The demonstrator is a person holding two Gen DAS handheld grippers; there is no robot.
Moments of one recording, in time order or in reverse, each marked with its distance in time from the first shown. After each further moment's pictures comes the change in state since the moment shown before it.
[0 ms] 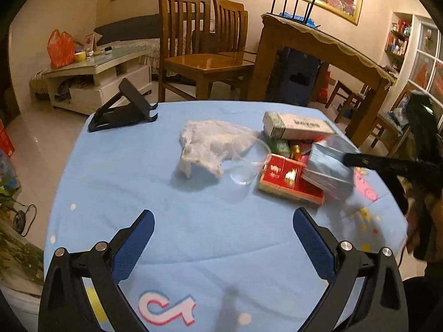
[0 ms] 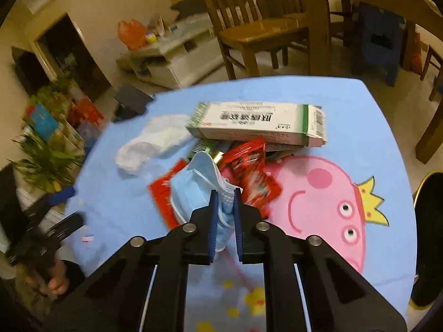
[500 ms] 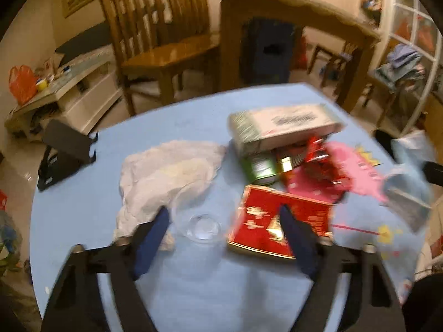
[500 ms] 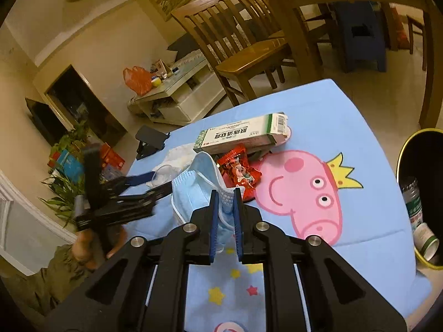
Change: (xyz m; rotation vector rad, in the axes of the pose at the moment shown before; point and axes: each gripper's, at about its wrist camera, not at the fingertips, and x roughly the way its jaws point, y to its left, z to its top) left arm 0.100 -0.053 0.052 0.207 0.140 0.008; right arm -0.074 -0.046 -0.034 0.168 -0.148 0.112
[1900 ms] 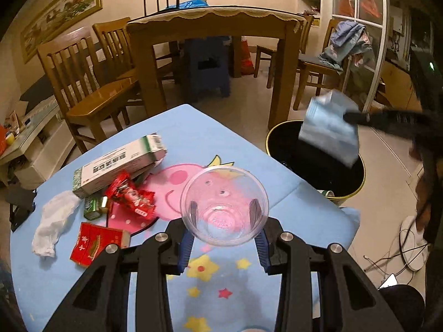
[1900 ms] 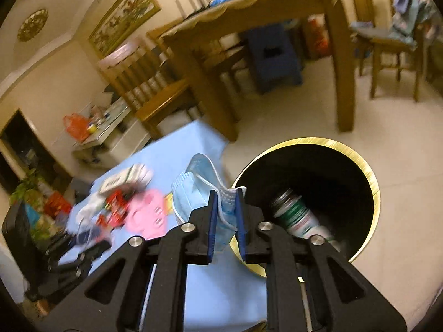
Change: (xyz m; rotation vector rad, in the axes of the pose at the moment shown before) left arm -0.047 -0.225 -0.007 0.218 -0.127 -0.131; right arm -0.141 -0.156 0.001 0.158 -0.209 -0.366
